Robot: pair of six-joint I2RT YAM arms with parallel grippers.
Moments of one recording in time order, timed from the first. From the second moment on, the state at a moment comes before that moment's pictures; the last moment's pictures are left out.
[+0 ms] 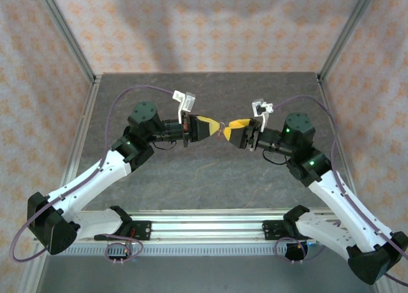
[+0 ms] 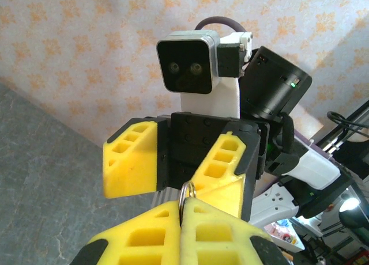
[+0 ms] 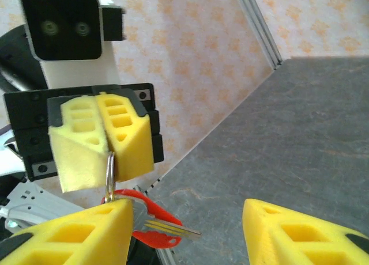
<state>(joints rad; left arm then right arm) -0.61 1.17 1.01 0.22 0.78 -0.67 0.53 0.87 0.91 -0.14 -0.64 0.52</state>
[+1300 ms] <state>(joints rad) -0.61 1.23 1.01 0.45 0.81 -0.86 0.56 0.88 0.81 0.14 -0.69 0.55</state>
